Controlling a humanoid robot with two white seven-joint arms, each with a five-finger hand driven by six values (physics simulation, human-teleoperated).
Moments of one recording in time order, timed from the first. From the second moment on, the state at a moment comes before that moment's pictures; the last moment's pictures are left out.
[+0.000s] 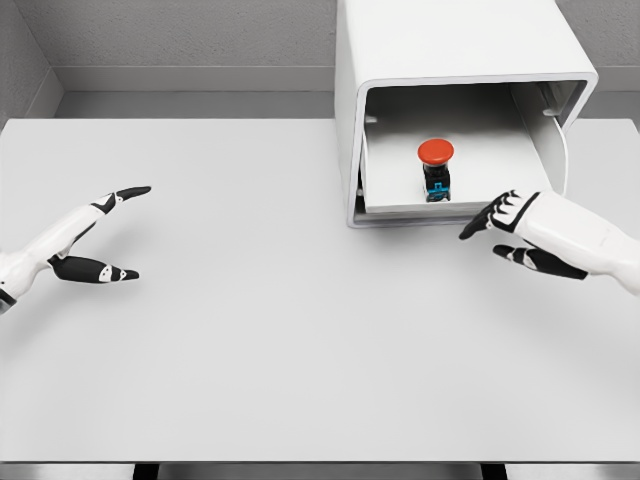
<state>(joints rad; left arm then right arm) -0.14 0.52 0.05 -1.30 -0.07 -0.61 -0.60 -0.08 -0.91 0.20 -1.75 0.27 -0.61 0.22</state>
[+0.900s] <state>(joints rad) -0.13 0.52 0.05 -1.29 -0.07 -0.61 -0.60 -0.31 -0.77 0.35 -1.58 0.28 -0.61 0.37</state>
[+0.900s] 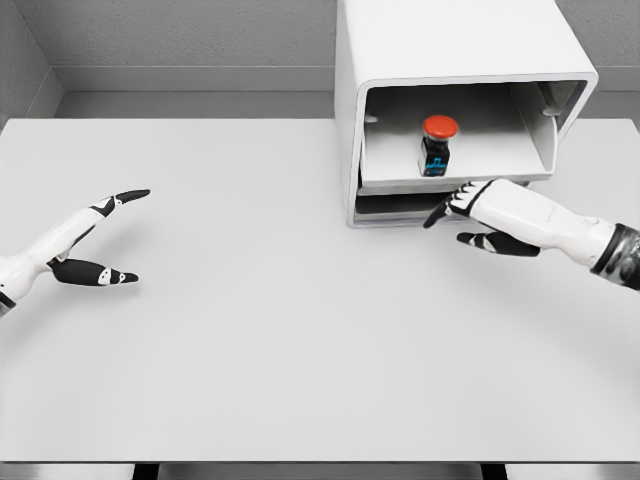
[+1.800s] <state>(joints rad) -0.13 0.52 0.06 -1.29 -0.10 -0.61 -0.60 -0.29 -0.87 0.35 -1.52 0.22 -0.61 0.46</state>
